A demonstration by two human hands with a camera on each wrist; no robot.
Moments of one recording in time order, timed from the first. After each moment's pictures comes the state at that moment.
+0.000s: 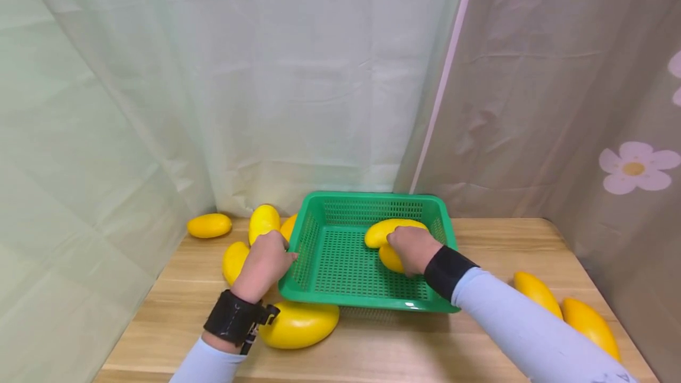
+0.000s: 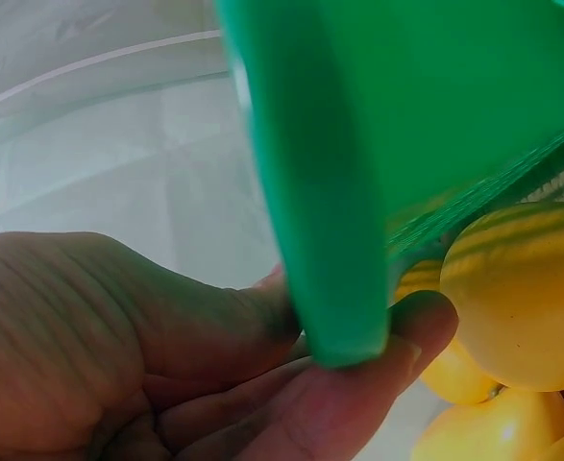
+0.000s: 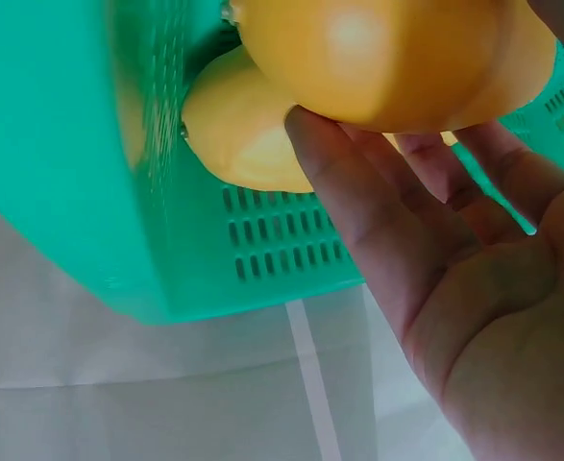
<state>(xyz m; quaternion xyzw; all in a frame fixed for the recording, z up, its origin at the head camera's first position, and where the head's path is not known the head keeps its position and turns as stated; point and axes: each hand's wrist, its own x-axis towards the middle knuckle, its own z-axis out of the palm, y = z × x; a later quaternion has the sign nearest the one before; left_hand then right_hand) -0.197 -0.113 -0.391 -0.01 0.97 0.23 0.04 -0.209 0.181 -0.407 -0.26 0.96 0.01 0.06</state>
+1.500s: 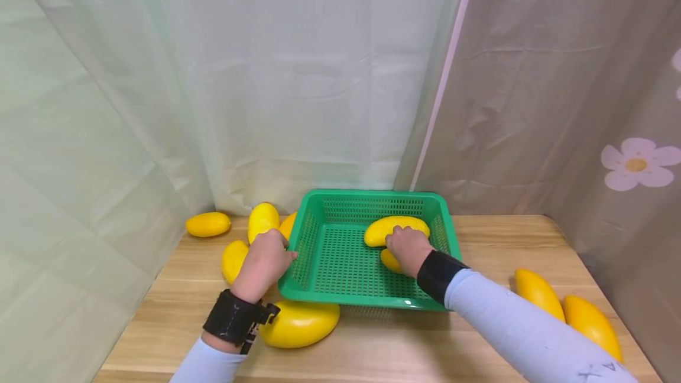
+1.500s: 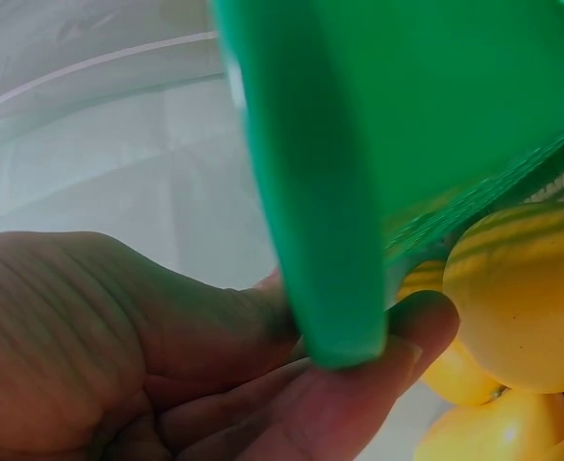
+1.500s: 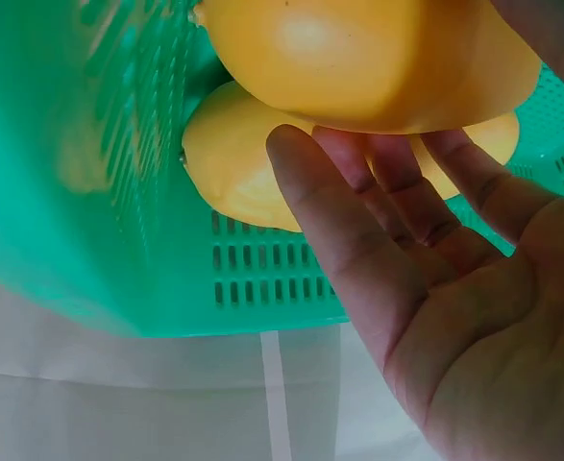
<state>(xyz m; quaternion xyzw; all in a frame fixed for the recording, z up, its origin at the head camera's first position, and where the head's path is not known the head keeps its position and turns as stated) -0.198 -0.114 -0.392 -0.01 0.97 0.23 0.04 -0.209 0.171 -0.423 -0.26 0.96 0.12 0.04</state>
